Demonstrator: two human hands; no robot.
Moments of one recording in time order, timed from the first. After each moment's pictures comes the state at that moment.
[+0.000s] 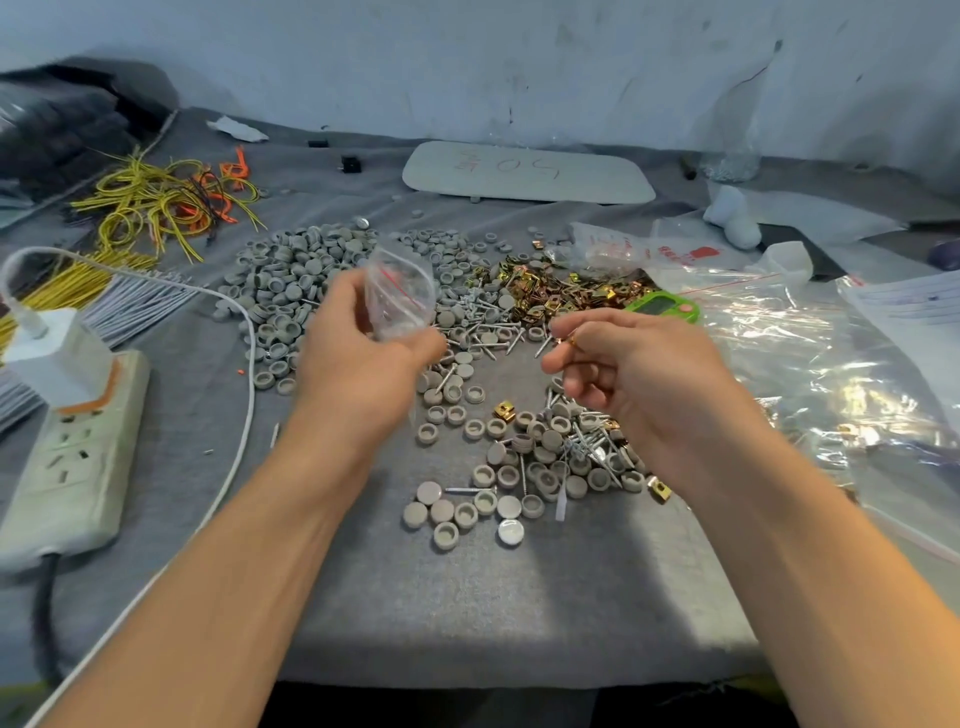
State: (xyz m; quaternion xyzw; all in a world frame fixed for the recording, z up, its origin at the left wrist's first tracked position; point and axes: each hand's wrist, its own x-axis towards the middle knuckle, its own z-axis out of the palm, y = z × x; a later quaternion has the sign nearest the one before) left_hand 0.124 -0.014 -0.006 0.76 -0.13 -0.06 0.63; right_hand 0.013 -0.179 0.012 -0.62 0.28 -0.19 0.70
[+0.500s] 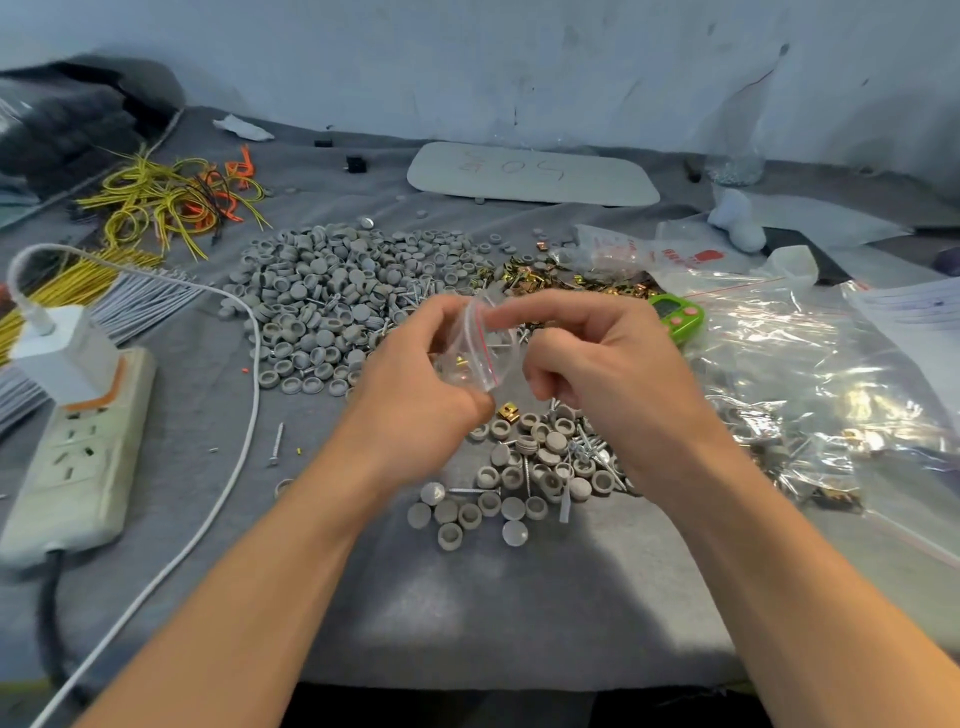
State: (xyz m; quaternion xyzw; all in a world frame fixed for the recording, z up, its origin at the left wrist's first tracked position) left_hand 0.114 -0.017 -0.011 0.77 -0.32 -0.11 0.54; right_hand 0.021 -0.155 0.012 -0.76 0.08 -0.22 0.60
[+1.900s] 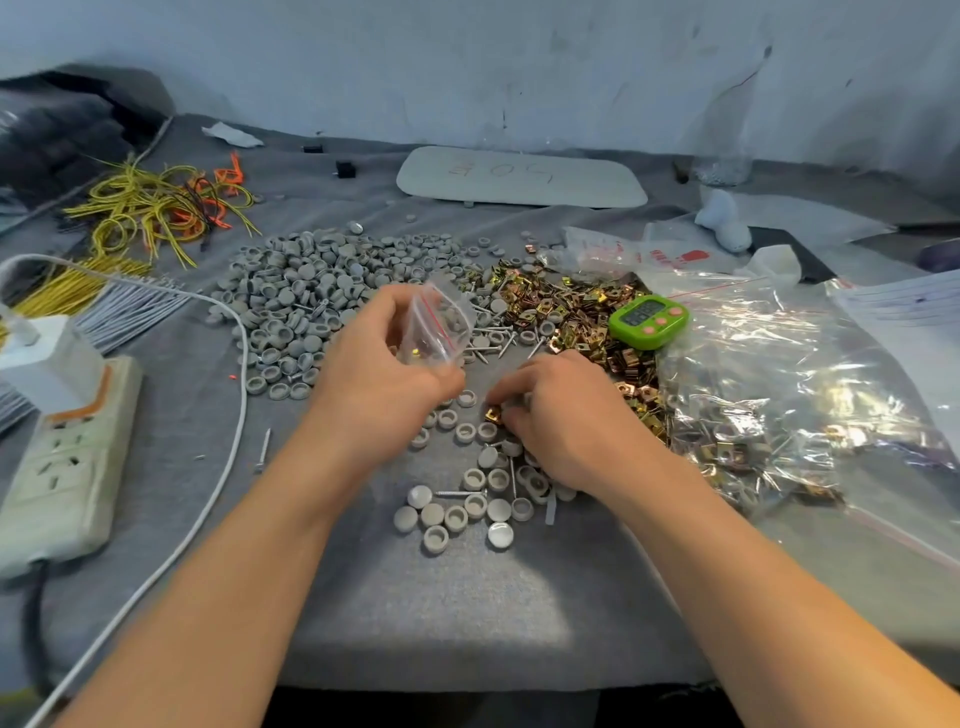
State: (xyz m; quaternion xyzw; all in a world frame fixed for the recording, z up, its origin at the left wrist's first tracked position) left_hand 0.127 -0.015 -0.011 0.78 -0.26 -0.08 0.56; right_hand 0.037 -0.173 -0.028 -0.97 0.15 -0.08 0.17
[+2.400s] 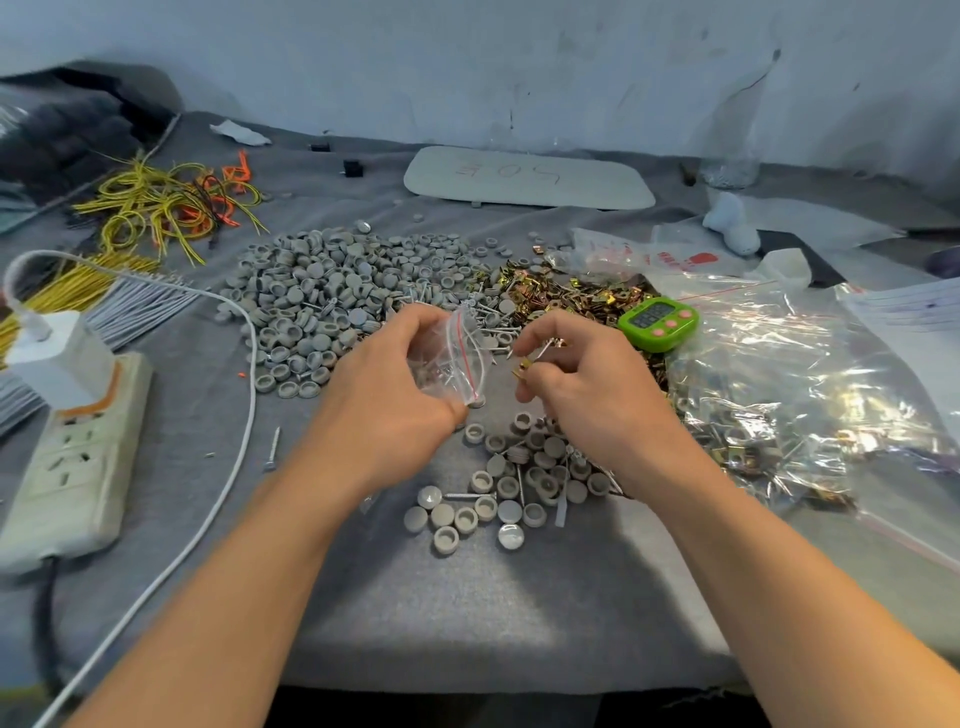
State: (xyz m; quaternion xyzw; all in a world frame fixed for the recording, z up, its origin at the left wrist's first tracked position) left_hand 0.129 -0.008 -0.019 0.85 -0.31 -0.02 0.41; right_hand 0.028 -0.173 -0.012 -0.85 0.20 -0.18 0.46
